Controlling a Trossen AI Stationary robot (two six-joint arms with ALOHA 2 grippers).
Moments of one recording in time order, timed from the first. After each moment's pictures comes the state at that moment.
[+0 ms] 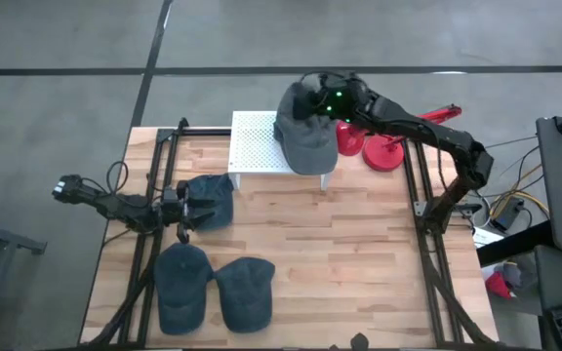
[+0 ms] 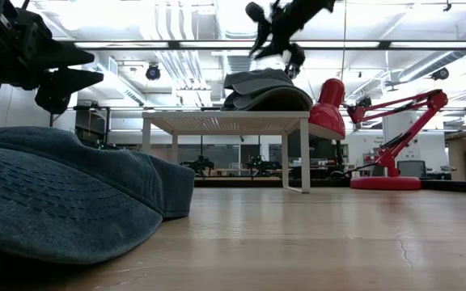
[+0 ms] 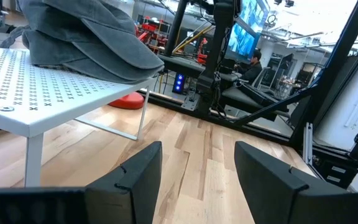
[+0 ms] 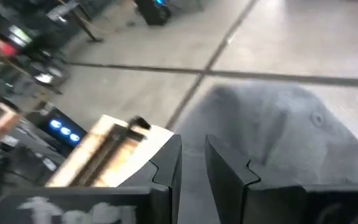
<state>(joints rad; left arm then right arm) -0.35 0.10 0.01 0.06 -0.53 -0.26 -0.48 1.64 1.59 -0.35 0.23 0.62</state>
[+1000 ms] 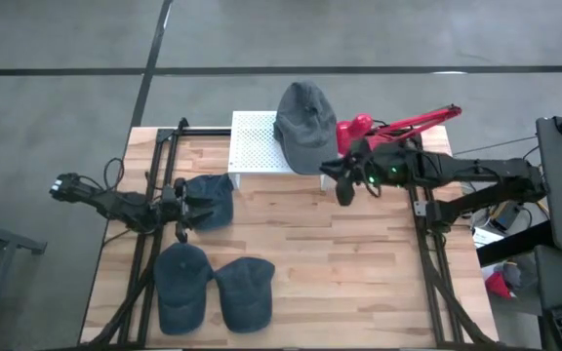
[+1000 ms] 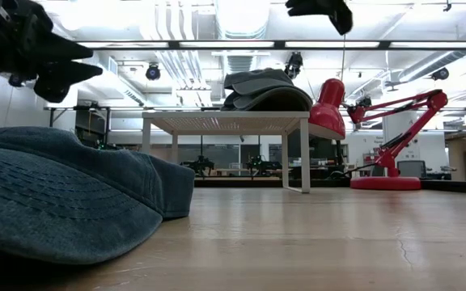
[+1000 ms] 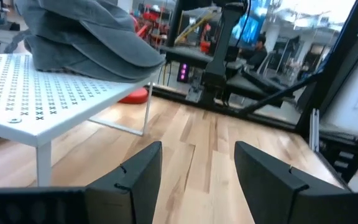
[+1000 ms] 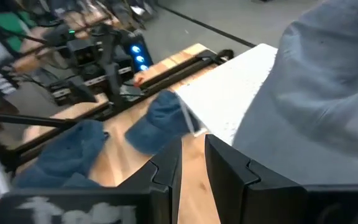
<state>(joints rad) -0.35 0.14 0.10 -0.04 -0.53 -0.24 -0.03 1.13 1.09 -0.33 0.26 0.44</state>
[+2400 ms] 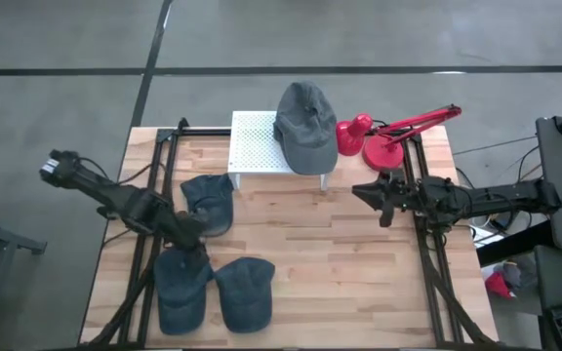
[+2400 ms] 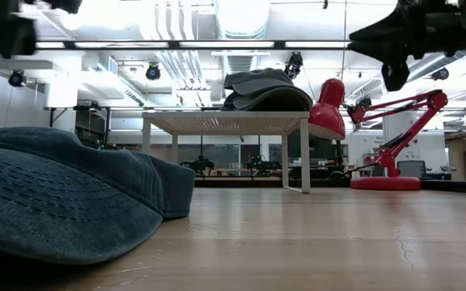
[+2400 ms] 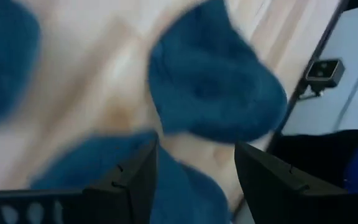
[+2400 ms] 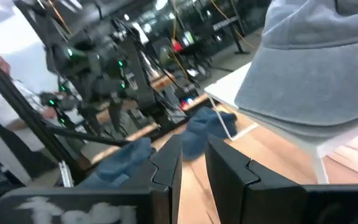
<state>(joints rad) -0.44 1.04 0.98 -0.96 0.07 -1.11 0.03 0.52 0.24 0.29 0.23 0.51</state>
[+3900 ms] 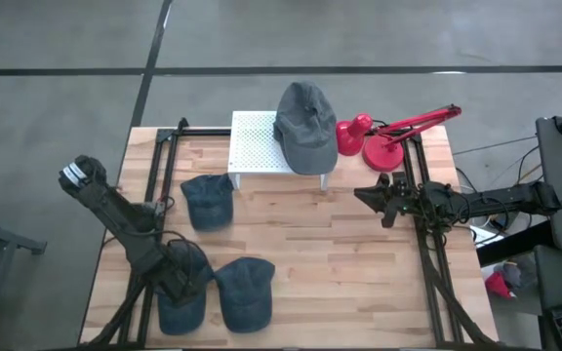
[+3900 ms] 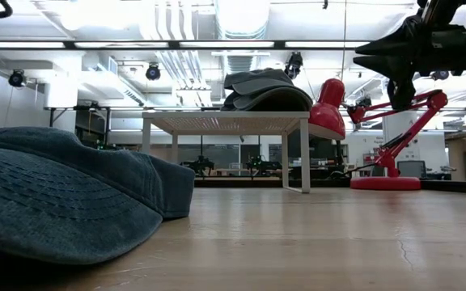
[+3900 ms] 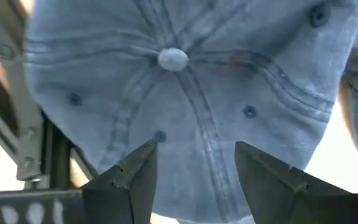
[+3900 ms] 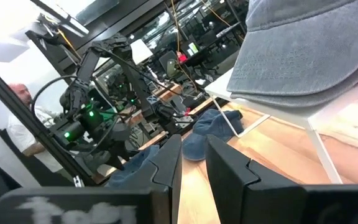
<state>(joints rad) -0.83 1.34 0.89 -1.03 0.11 -2.07 0.03 0.48 0.09 0.46 0.24 0.61</state>
